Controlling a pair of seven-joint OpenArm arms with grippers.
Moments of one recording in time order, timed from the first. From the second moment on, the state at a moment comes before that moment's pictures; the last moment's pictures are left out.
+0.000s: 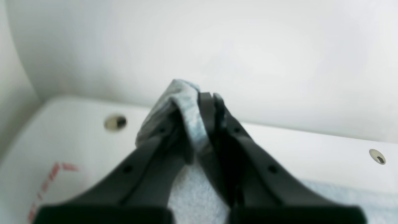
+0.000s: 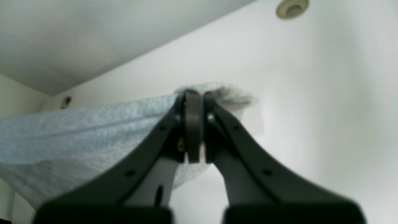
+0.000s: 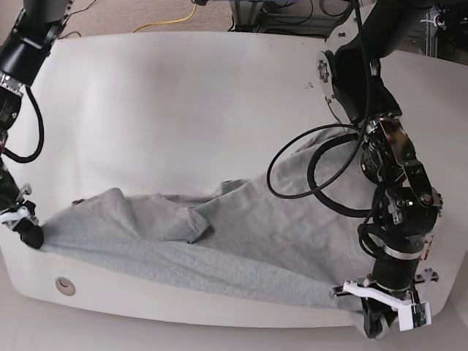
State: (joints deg) left arm -32.1 2.1 -12.4 106.5 -6.6 -8.6 48.3; right arm 12.8 36.5 28.3 86.3 61.6 10.4 -53.3
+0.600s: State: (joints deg) left arm -56.9 1.9 -12.3 108.8 -2.6 -10.4 57.2; right arm 44.8 46.1 12.6 74.0 62.7 10.8 -53.3
